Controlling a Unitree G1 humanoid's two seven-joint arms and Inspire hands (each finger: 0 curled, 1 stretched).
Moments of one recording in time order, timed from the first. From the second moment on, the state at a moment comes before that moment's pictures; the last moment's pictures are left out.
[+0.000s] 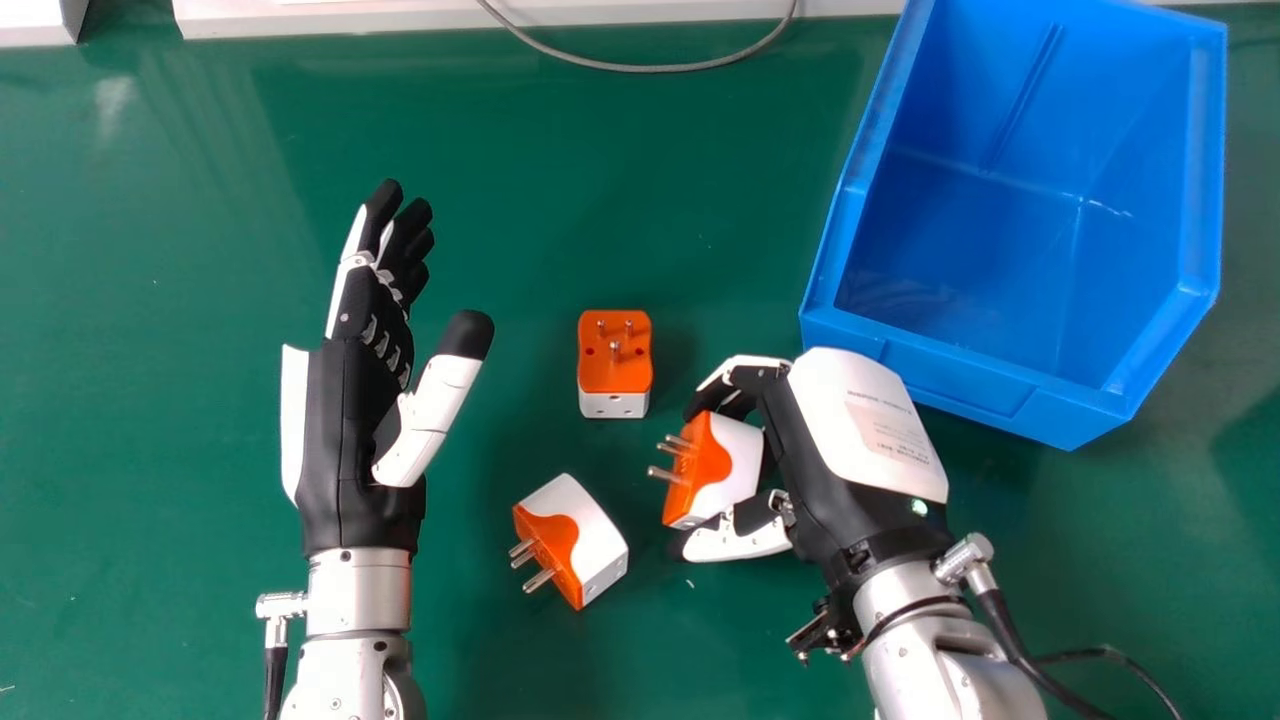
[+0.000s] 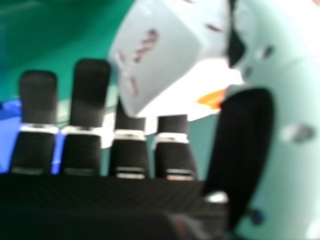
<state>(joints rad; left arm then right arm) -0.21 0.03 0.15 0.92 -0.11 -1.06 -0.11 0.01 -0.14 0.47 -0.01 -0.82 0.22 -0.18</state>
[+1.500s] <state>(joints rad) -0.22 0.03 0.15 0.92 -0.09 -1.06 -0.09 -0.05 -0.08 0.41 0.28 -0.80 -0.32 -1.01</state>
